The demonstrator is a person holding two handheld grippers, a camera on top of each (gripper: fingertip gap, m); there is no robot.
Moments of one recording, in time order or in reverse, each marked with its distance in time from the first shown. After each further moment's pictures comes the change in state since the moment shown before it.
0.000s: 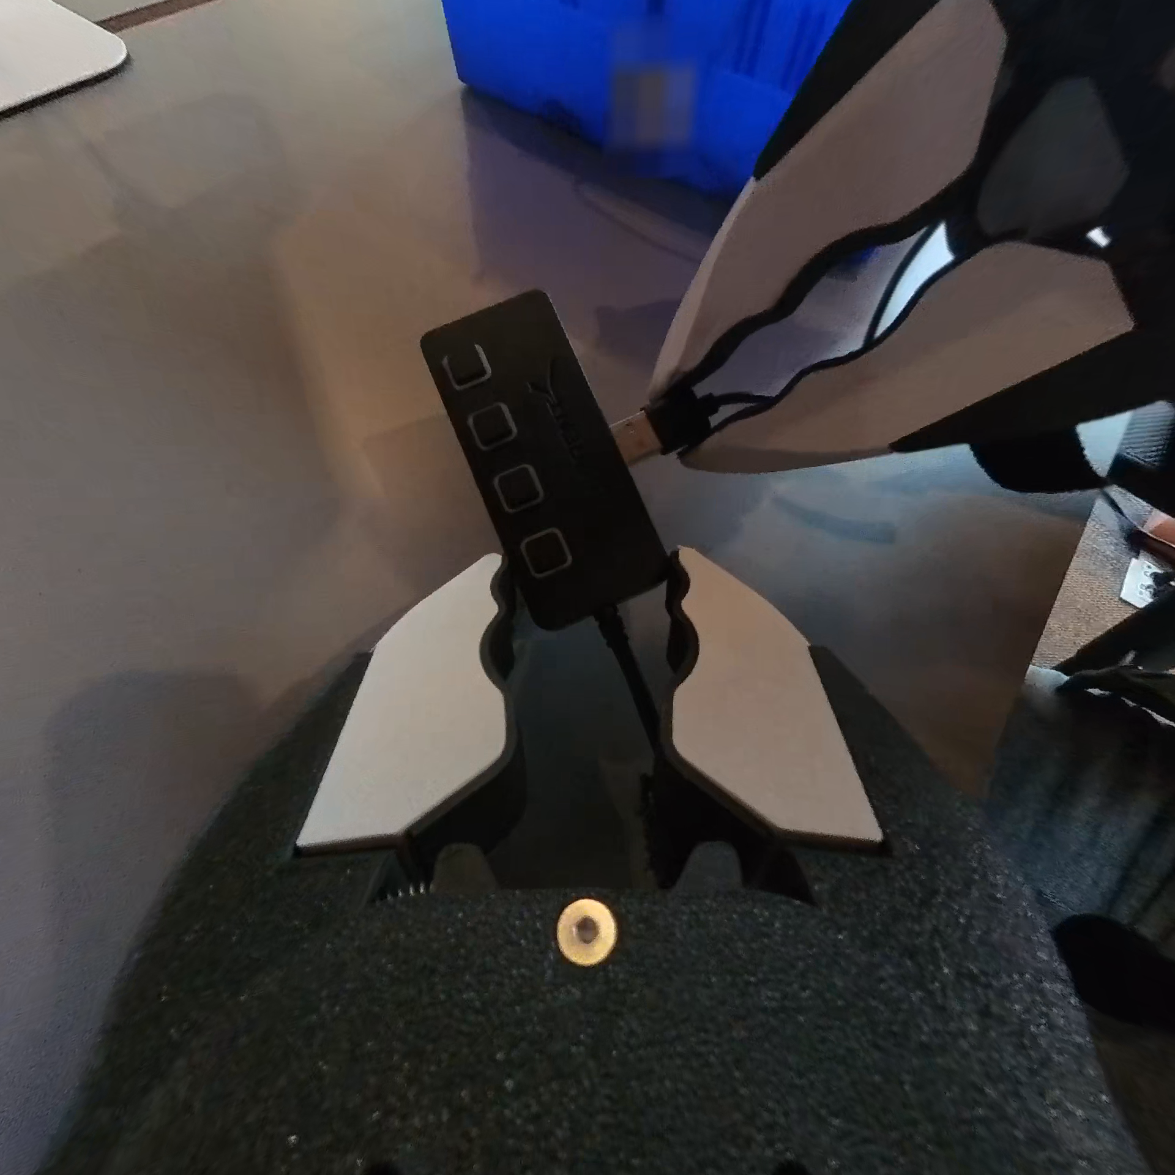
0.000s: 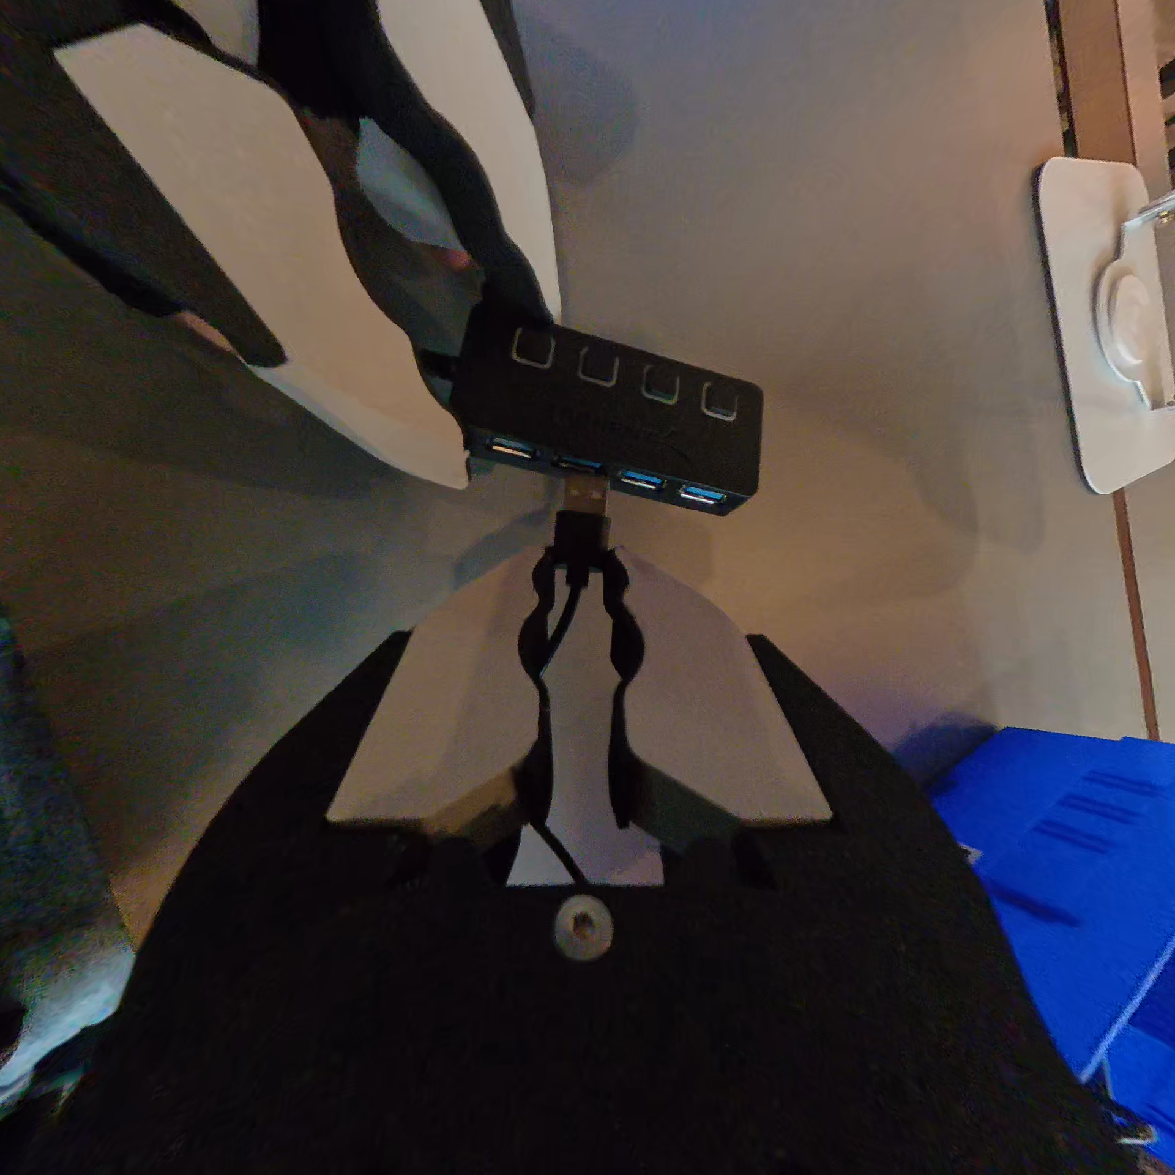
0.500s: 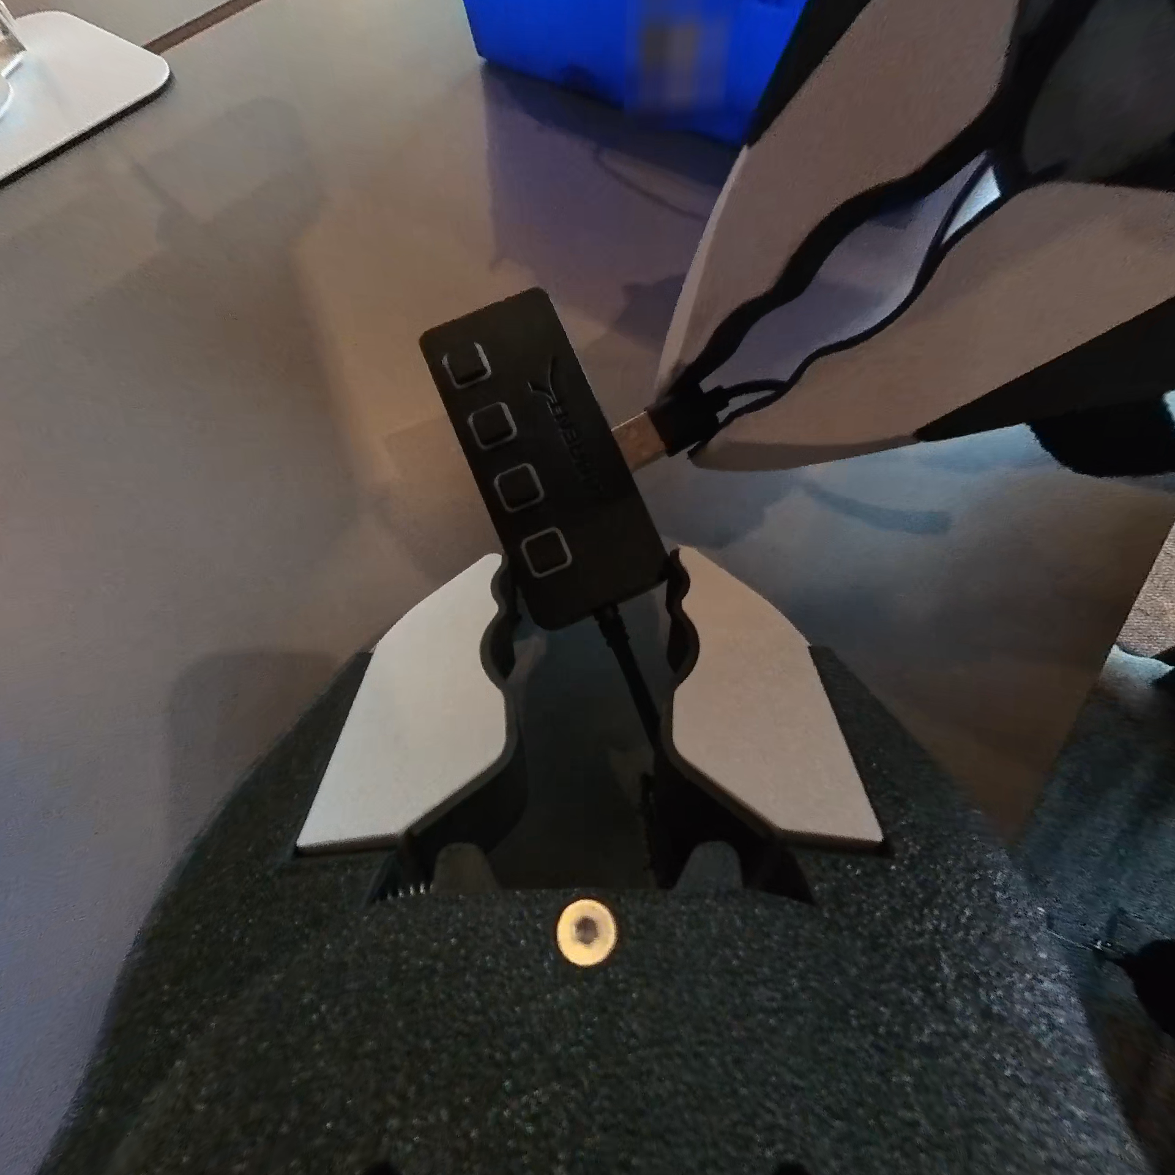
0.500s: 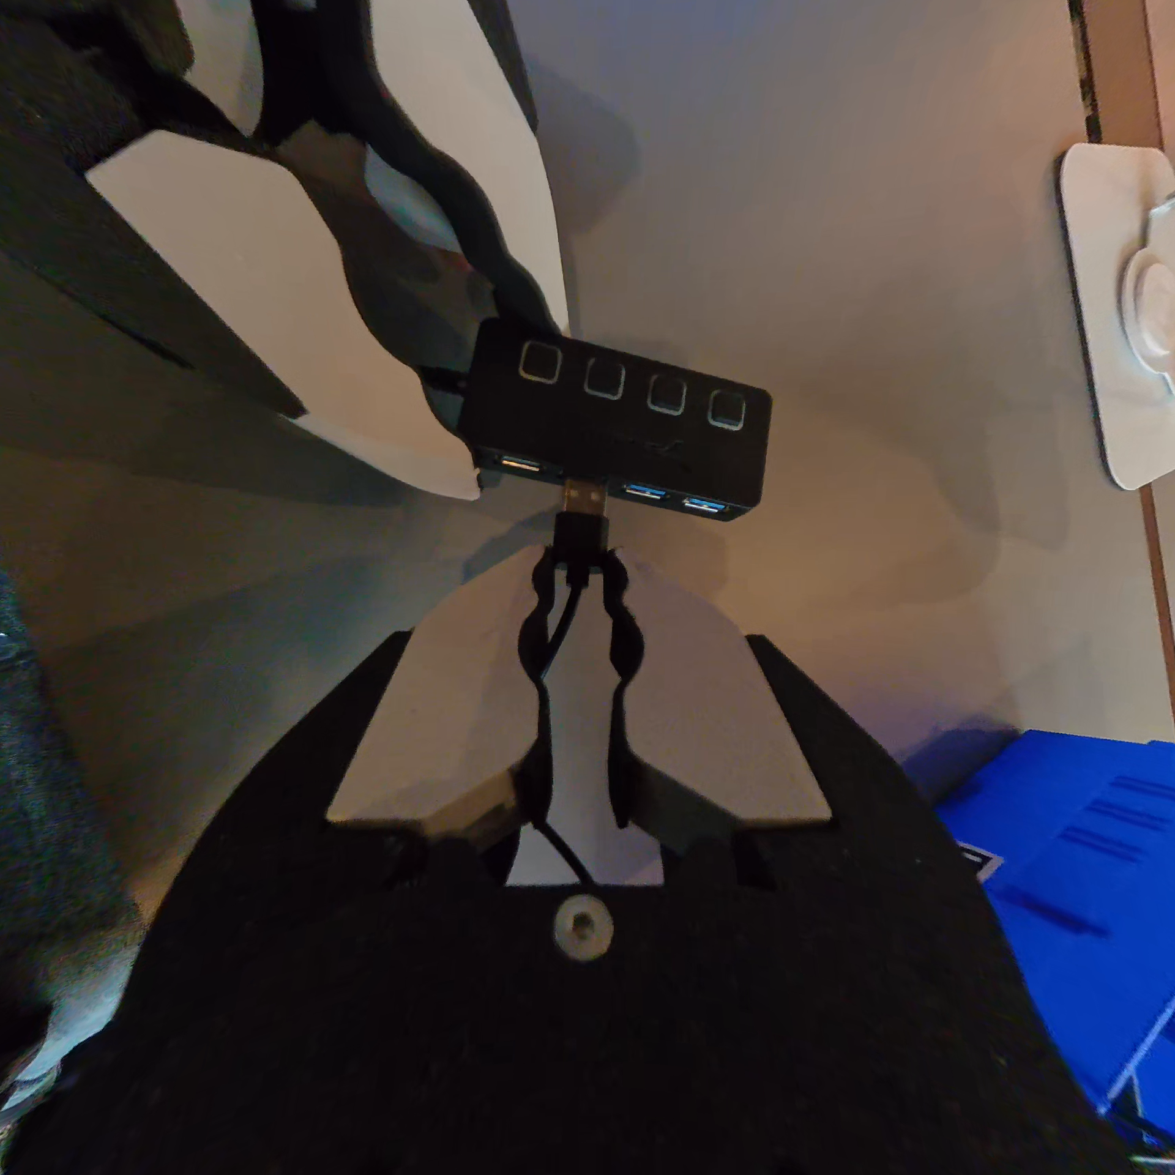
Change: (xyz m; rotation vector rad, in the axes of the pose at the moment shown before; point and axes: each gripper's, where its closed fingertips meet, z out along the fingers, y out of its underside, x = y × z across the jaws) left arm -0.002 0.004 0.003 -0.037 -0.086 0.077; right arm -0.004 -0.001 0.001 0.000 -0.018 0.020
